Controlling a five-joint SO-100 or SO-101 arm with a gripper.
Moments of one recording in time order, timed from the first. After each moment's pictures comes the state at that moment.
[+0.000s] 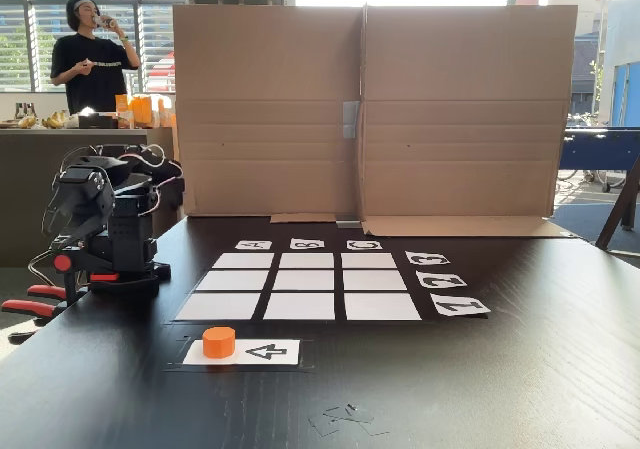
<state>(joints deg) 89.9 157.1 144.1 52.9 85.5</state>
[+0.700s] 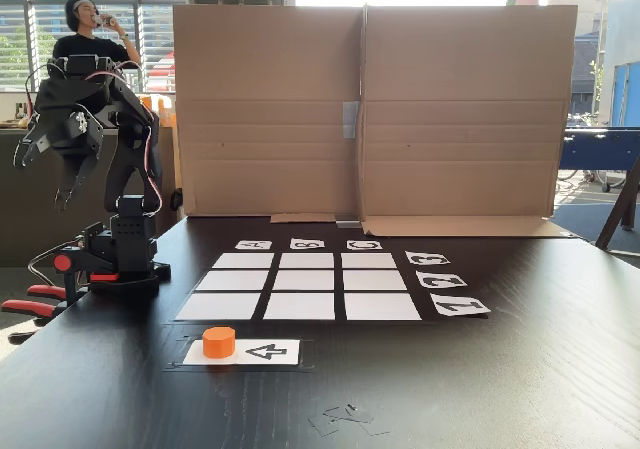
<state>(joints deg) 83.5 104.9 77.0 88.3 92.4</state>
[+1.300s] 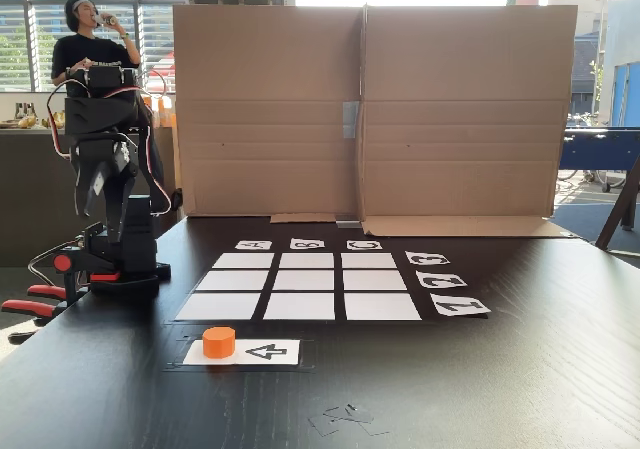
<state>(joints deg) 70.5 89.4 75.0 89.4 96.4</state>
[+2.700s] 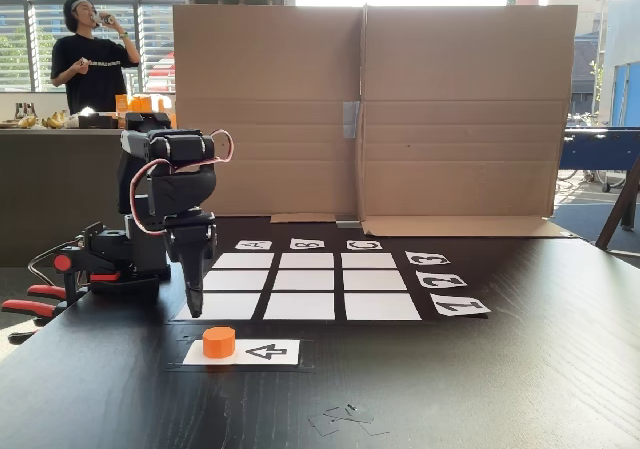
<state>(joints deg) 54.8 61.3 61.9 89.4 102.5</state>
